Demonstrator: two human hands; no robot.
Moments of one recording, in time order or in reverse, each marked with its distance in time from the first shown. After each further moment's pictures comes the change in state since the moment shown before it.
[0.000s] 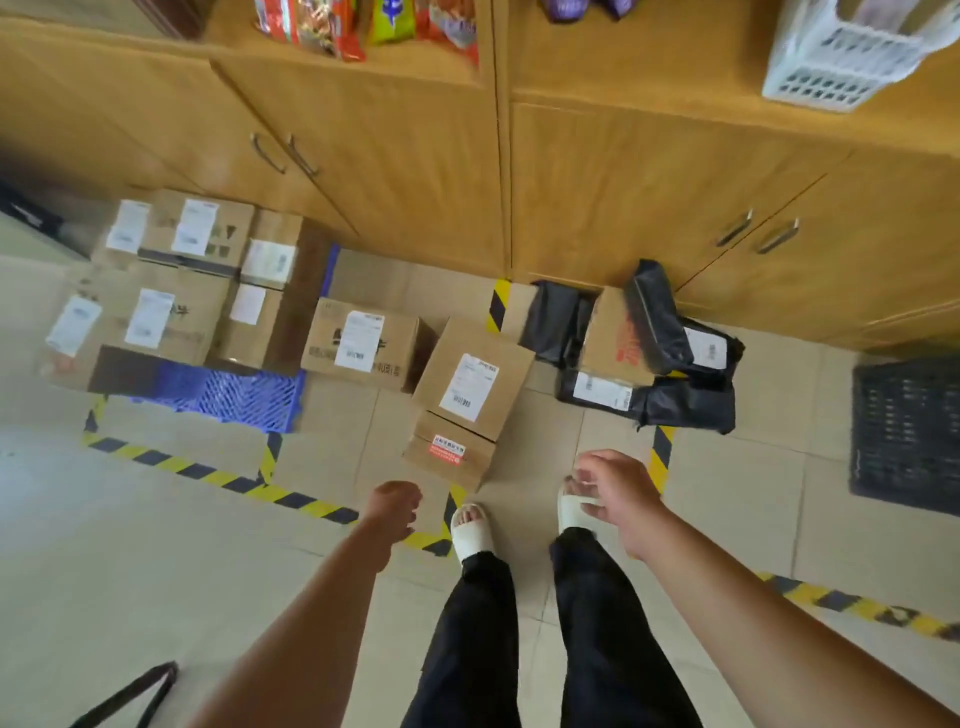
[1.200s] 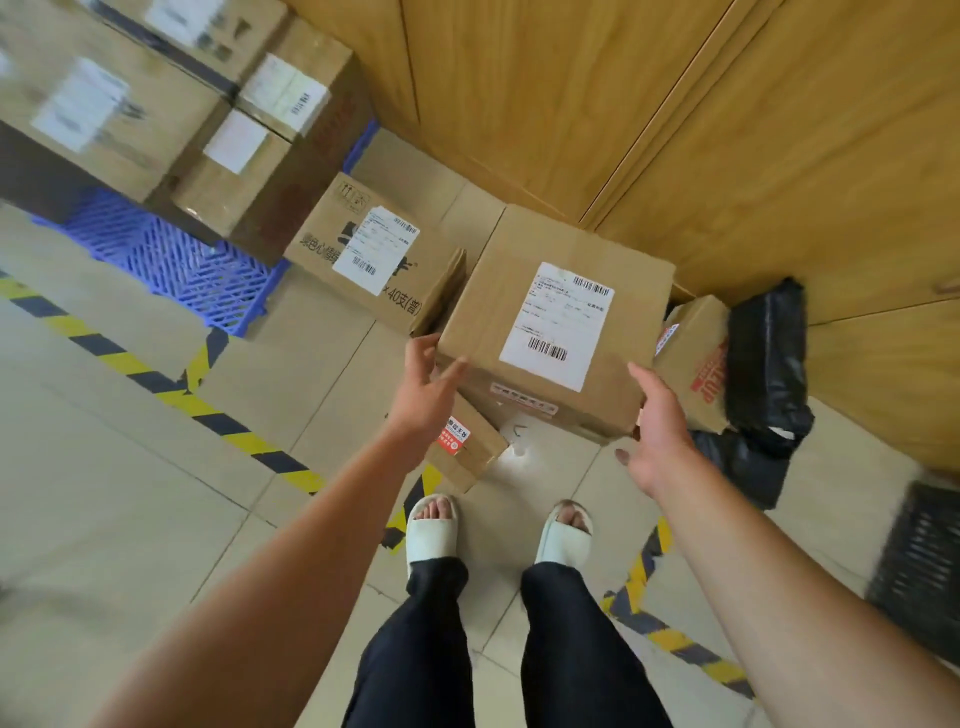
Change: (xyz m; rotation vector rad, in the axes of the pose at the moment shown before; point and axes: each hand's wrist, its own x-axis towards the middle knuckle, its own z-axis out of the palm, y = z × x) left_hand 0.179 0.036 0.025 -0.287 -0.006 0.522; right_hand 0.193 -0.026 0.113 0.024 0.061 -0.055
